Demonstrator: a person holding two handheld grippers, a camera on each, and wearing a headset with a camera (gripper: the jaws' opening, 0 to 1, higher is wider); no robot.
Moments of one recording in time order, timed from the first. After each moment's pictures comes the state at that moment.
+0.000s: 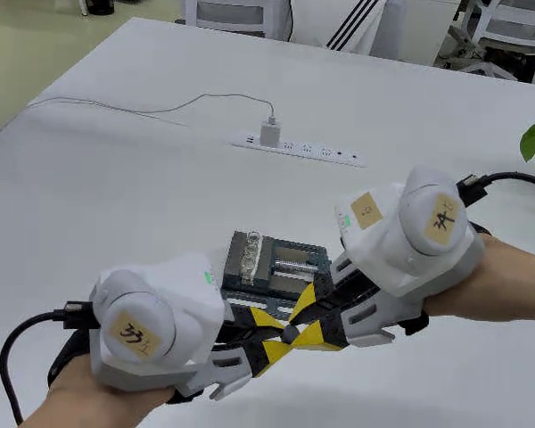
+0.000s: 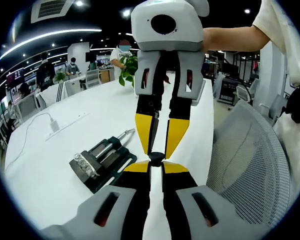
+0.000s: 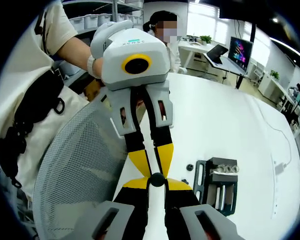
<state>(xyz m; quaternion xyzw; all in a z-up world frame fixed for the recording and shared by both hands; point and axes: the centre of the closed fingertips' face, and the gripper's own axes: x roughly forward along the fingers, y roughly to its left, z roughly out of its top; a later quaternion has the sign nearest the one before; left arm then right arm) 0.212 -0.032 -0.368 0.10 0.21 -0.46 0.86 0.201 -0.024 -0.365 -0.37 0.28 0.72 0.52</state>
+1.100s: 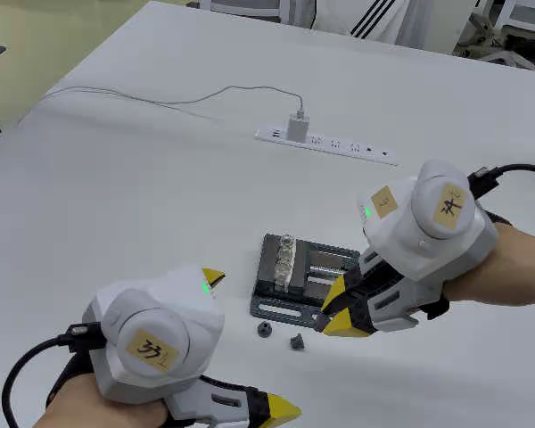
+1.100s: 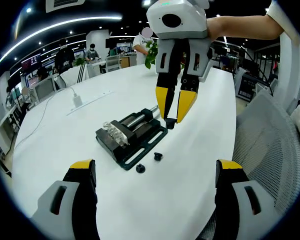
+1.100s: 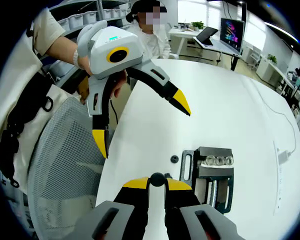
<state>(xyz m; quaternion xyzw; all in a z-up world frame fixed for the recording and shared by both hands) 0.237 0.038 -0.407 0.11 0.26 -0.38 0.88 0.251 -0.010 -0.393 -0.38 0.34 0.69 0.52</state>
